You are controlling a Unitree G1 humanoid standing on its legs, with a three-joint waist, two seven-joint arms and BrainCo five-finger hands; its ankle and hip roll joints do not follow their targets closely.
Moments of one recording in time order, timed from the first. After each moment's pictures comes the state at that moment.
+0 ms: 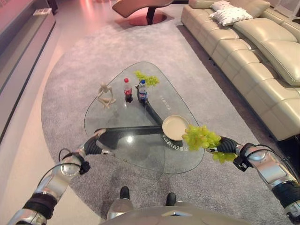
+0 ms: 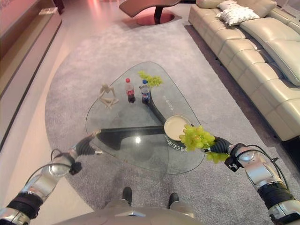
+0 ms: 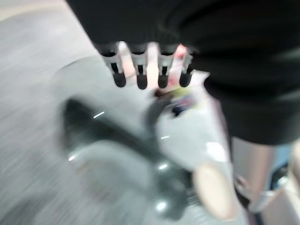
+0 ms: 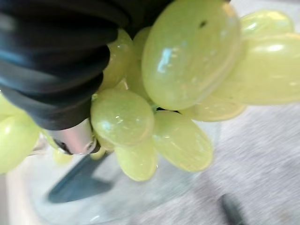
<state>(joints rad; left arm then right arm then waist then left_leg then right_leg) 0.04 0.68 -0.28 0.47 0.14 -0.11 -0.07 -0.07 -0.81 0.27 0.32 0.00 0.21 0.38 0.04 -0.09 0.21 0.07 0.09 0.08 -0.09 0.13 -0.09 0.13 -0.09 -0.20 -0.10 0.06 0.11</state>
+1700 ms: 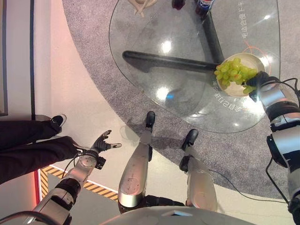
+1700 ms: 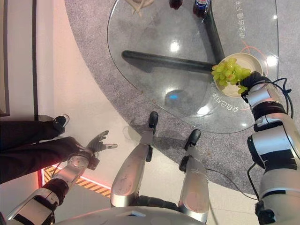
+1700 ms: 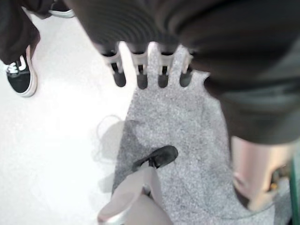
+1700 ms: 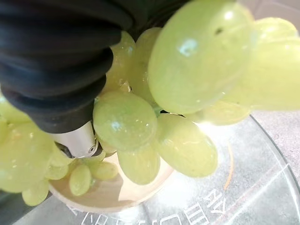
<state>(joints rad) -0.22 0.52 -0.48 0.79 -0.22 -0.13 0.08 -1.07 -0.77 0.45 1.14 -0.11 0.36 0.01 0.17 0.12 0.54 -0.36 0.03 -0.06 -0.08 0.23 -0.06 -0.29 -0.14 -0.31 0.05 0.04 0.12</state>
